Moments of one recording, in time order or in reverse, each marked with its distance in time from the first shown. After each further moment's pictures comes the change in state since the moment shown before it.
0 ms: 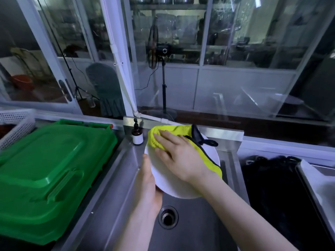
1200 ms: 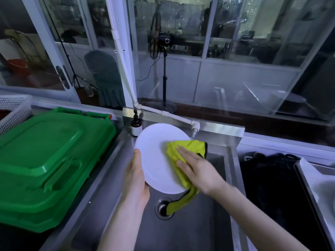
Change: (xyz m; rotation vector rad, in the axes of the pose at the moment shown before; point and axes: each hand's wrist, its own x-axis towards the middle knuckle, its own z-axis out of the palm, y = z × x) left_hand 0.011 0.005 -0.024 0.078 0.212 0.032; right_hand -0.050 0.056 0.027 0.207 -0.118 0.105
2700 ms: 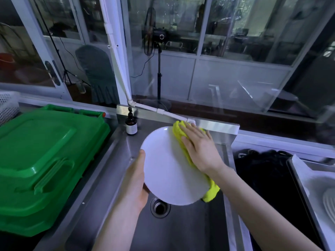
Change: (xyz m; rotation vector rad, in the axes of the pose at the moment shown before) left_hand 0.001 -0.004 -0.002 0.113 -0.135 -0.160; right_hand 0.036 -0.006 -0.028 -0.154 0.203 0.079
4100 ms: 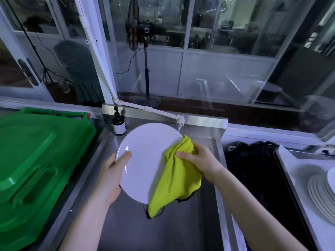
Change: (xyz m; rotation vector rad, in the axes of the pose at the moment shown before) left_hand 0.028 0.020 -0.030 0.215 -0.087 0.189; right_hand -0.024 0.043 0.007 0.943 -0.137 0.494
